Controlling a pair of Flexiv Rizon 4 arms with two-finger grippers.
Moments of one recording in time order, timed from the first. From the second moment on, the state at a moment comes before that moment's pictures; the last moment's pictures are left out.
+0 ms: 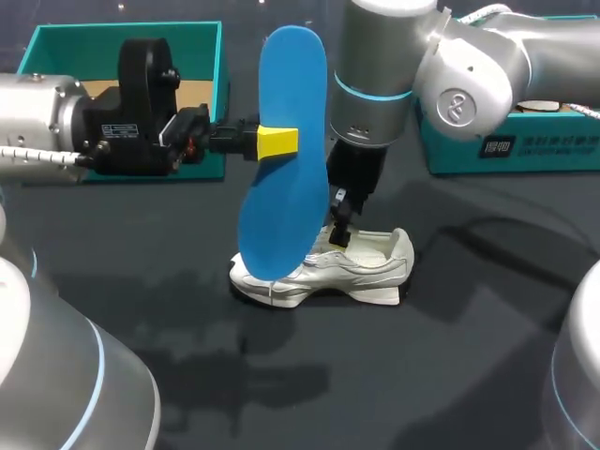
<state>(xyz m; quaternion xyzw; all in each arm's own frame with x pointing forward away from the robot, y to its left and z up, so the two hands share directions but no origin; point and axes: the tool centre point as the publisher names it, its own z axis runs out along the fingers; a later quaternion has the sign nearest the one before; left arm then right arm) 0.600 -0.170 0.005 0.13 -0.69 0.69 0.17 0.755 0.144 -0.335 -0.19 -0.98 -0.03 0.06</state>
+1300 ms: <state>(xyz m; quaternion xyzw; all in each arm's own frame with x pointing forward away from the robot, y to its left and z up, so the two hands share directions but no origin) 0.600 -0.170 0.005 0.13 -0.69 0.69 0.17 0.752 0.151 -0.370 -0.17 -0.98 -0.05 0.09</state>
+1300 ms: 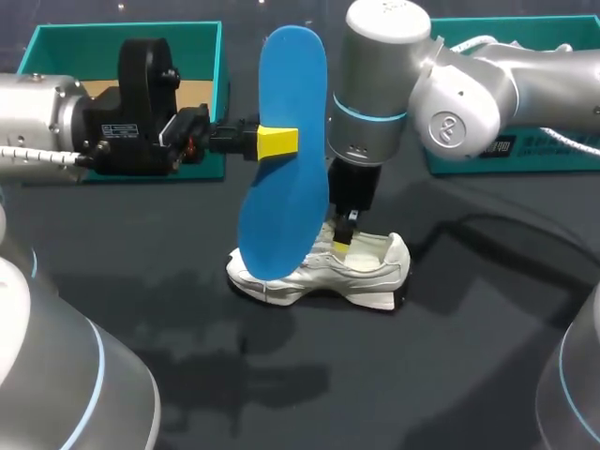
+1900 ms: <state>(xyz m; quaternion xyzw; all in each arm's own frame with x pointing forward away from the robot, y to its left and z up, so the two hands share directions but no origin) 0.600 -0.170 0.005 0.13 -0.69 0.69 0.17 0.726 0.151 -0.327 -0.36 -0.93 -0.06 0.08</state>
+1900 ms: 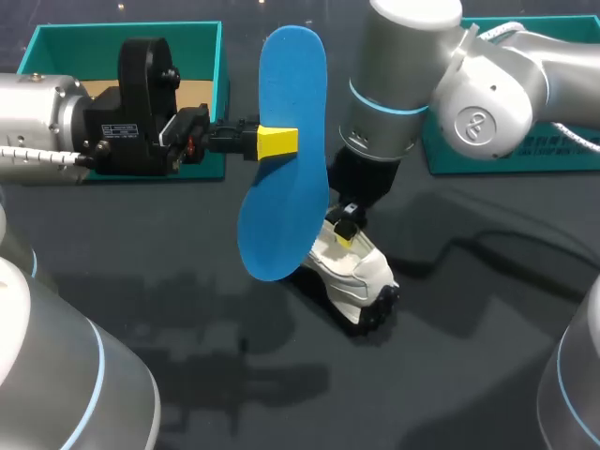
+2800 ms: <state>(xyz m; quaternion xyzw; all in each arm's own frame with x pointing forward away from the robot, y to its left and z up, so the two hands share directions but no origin) 0.600 -0.170 0.005 0.13 -0.69 0.69 0.17 0.715 0.153 -0.332 -0.54 -0.84 -0.09 0.03</state>
